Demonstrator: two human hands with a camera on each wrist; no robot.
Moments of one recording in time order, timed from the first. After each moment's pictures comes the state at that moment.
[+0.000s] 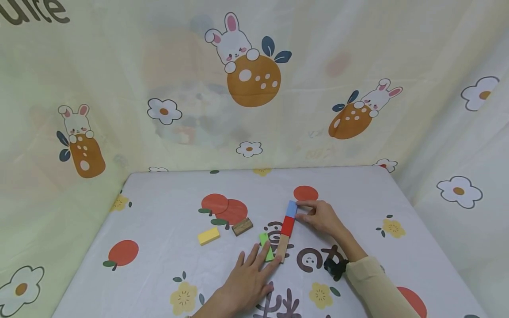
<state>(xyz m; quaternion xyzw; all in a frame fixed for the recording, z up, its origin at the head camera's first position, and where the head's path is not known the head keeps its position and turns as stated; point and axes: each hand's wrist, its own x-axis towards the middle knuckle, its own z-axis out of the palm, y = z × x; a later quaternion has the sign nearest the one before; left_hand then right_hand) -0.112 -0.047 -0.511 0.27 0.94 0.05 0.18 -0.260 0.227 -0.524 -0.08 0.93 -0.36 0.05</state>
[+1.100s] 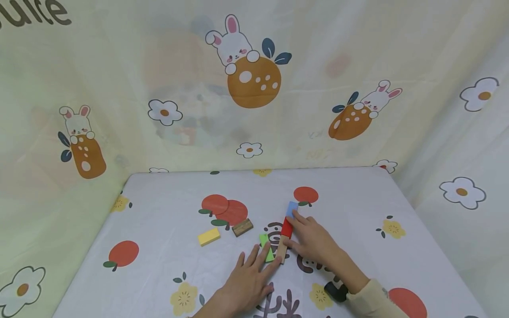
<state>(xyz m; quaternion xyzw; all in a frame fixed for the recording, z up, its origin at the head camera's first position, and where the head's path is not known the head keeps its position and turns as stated) -0.113 -0.047 -0.510 0.28 0.94 0.04 0.18 -0.193 0.185 -0.509 -0.19 0.97 -0.13 0.02</state>
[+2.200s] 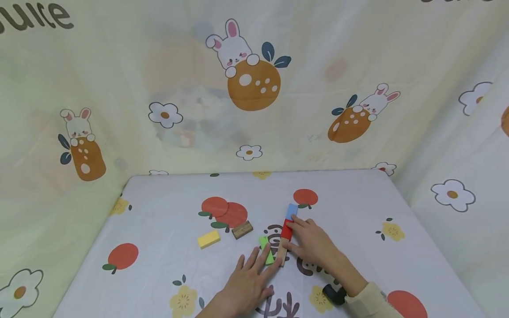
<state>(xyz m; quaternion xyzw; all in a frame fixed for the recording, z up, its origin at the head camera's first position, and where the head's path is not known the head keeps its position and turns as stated) -0.112 -0.049 -0.510 0.27 0.94 0.04 0.18 -0.192 0.181 -0.506 -0.19 0.97 -0.13 0.02</state>
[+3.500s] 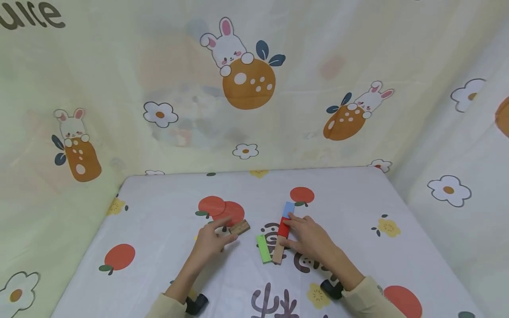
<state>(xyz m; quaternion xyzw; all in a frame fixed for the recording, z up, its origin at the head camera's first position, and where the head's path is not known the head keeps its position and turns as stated) -0.183 -0.125 -0.508 0.02 0.86 0.50 0.06 -0.192 0.183 -0.501 -0.17 0.98 -0.14 0.03</state>
